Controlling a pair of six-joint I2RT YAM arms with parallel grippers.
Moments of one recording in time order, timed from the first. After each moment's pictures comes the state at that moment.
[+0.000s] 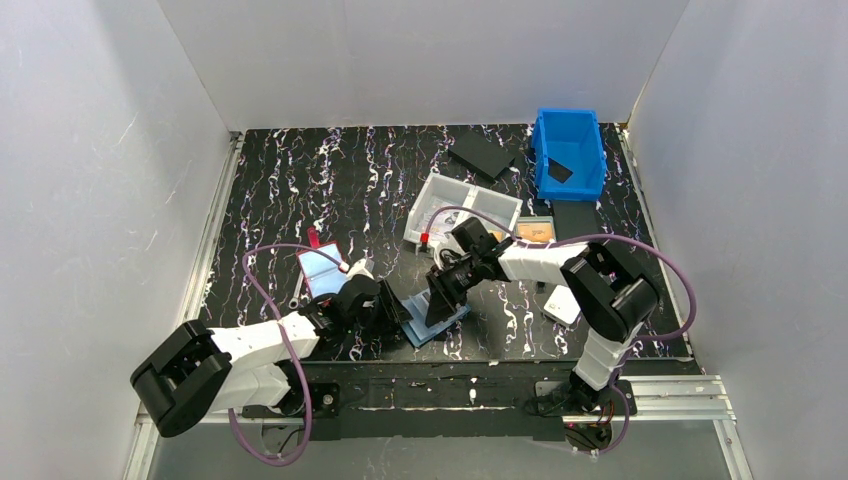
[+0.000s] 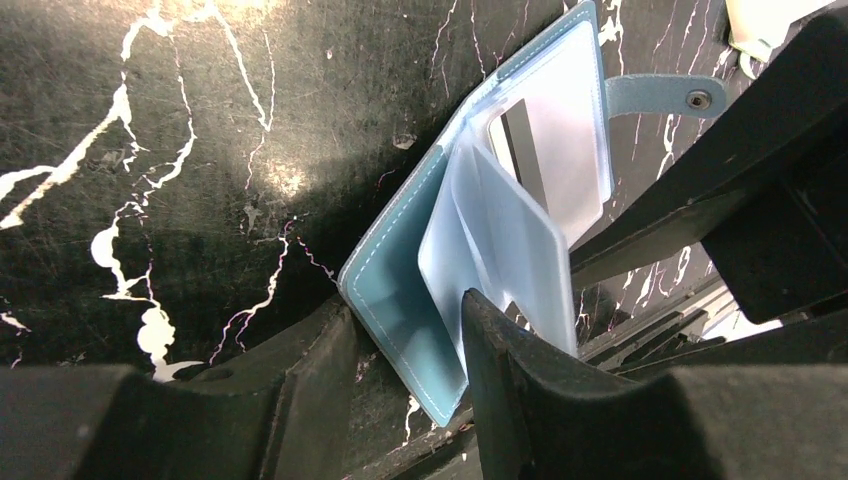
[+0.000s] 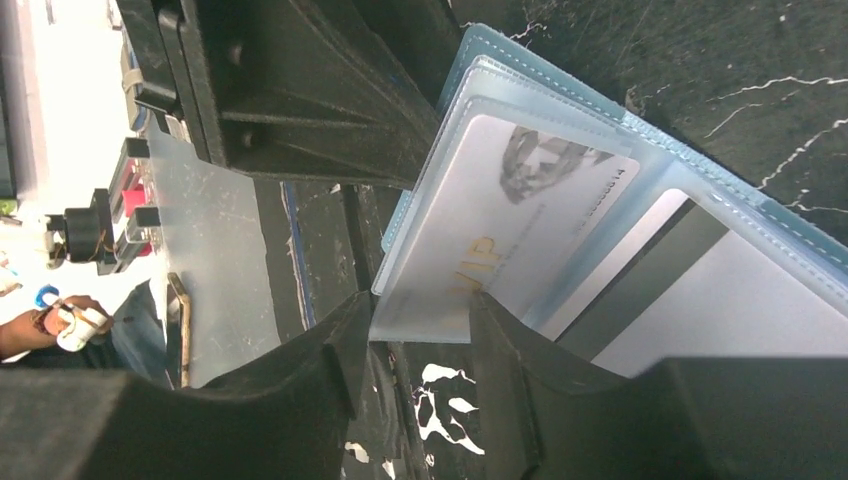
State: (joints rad) left arm -0.83 1.16 0.32 0.07 -0.04 -1.09; right arm 0.74 1.75 0.91 -0.17 -0.97 0.04
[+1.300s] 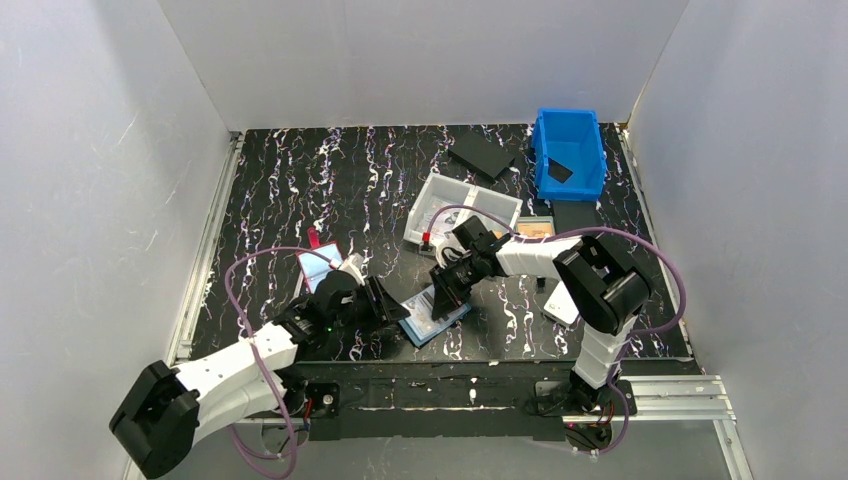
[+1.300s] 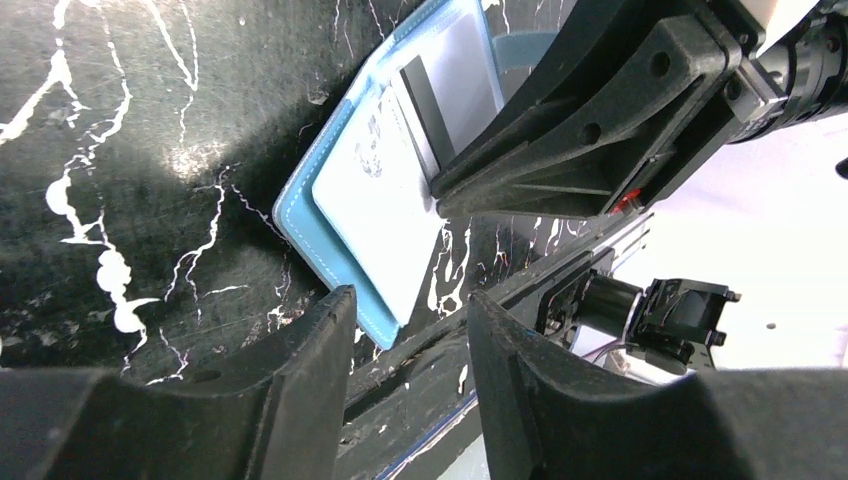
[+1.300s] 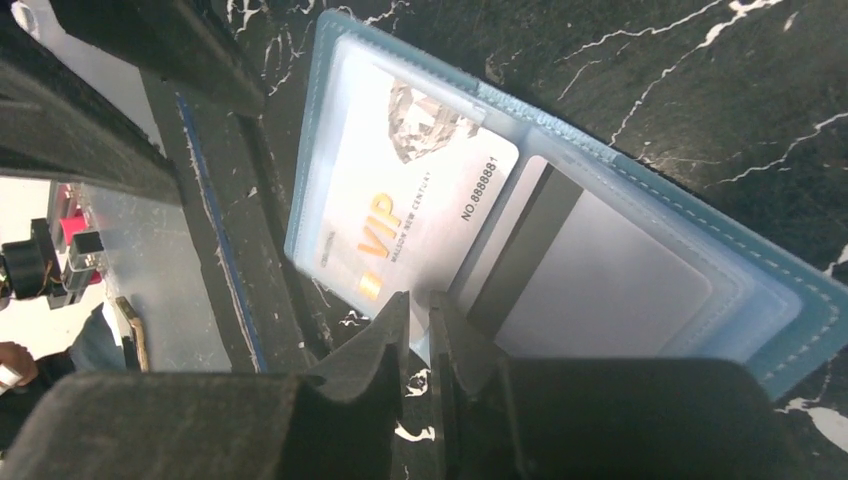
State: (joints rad) left arm -0.72 0.90 0.30 -0.05 0.17 -1.07; right arm 0.72 1.81 0.94 -0.24 -0.85 0.00
